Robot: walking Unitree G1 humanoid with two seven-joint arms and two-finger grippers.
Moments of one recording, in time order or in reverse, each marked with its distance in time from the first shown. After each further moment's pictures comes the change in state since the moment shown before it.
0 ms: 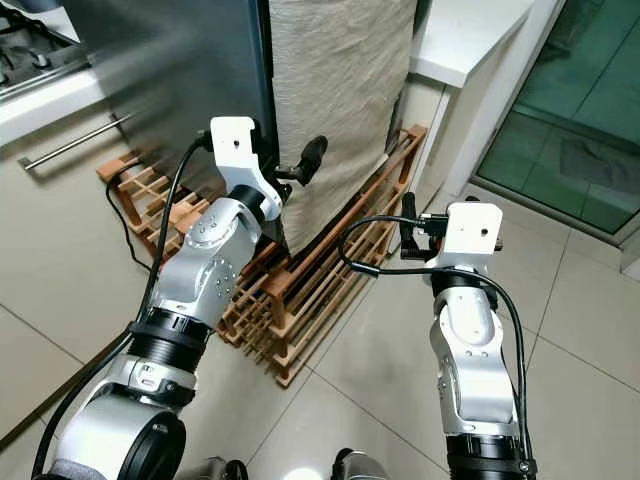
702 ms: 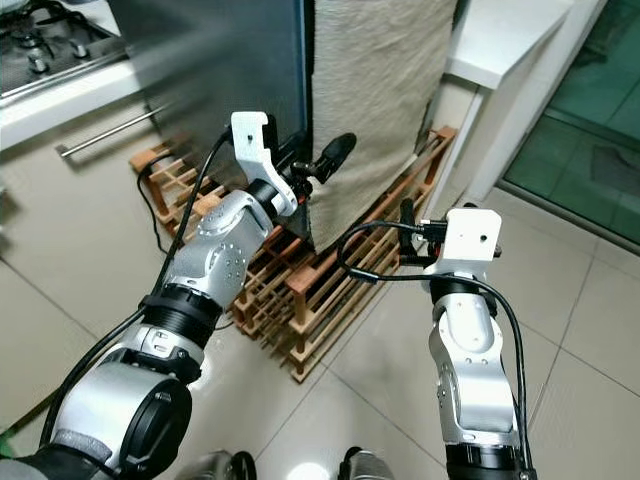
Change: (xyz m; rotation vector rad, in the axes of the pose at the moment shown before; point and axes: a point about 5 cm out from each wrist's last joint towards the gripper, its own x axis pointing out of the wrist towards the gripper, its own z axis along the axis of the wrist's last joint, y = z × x) left arm 0.011 -0.019 -0.005 -0.180 0.017 -0.371; right arm -0.005 0.003 -0.002 0.010 0.021 0.006
